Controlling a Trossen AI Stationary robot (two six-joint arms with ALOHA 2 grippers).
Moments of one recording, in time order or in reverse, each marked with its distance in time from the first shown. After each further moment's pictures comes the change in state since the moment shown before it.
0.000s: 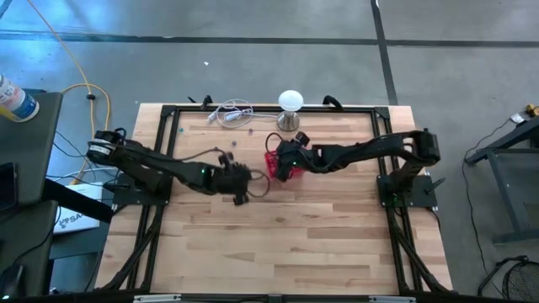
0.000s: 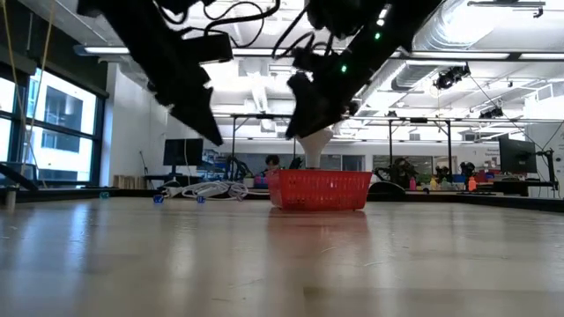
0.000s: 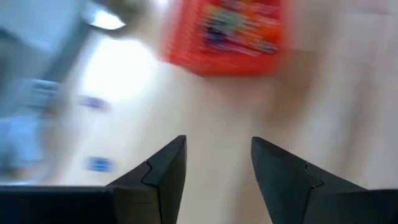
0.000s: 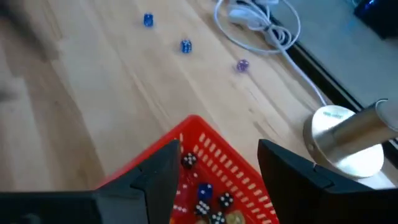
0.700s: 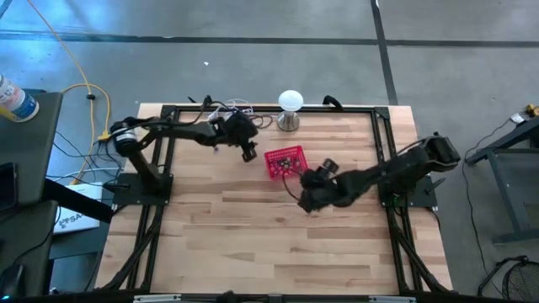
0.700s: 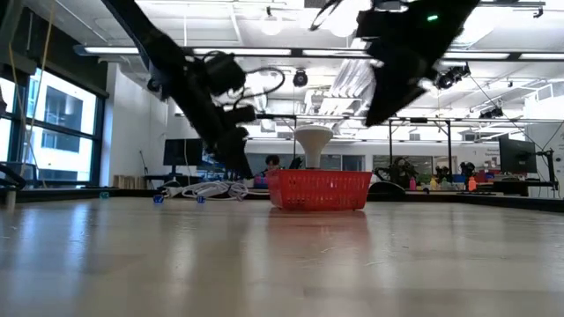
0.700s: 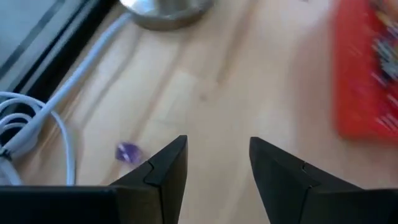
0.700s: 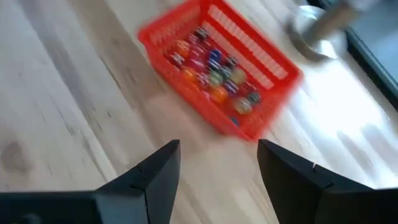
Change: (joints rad) left arm 0.645 0.208 0.000 0.402 0.553 0.401; right arm 0.358 -0.152 -0.001 -0.653 0.230 0.492
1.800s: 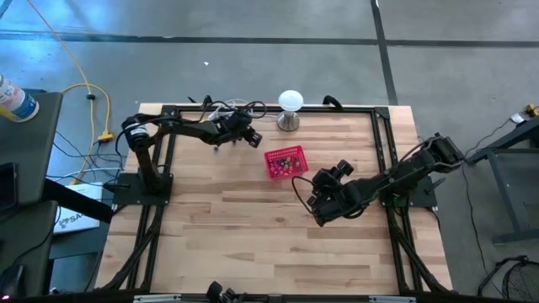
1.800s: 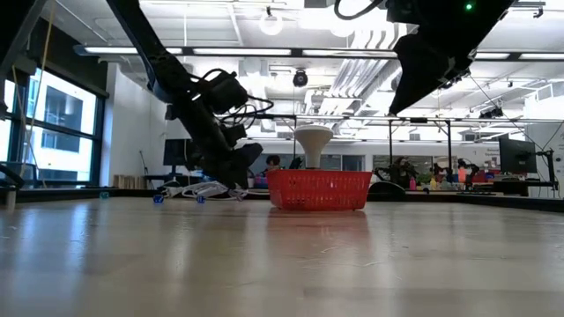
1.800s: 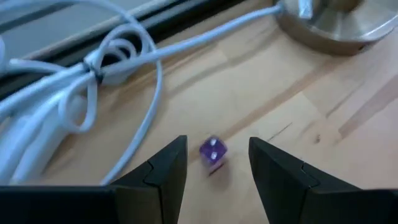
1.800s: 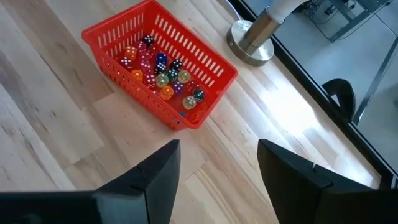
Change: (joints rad) left arm 0.052 0.111 0.000 0.131 -0.251 -0.461; right arm 0.104 -0.020 -0.004 -0.230 0.211 0.231
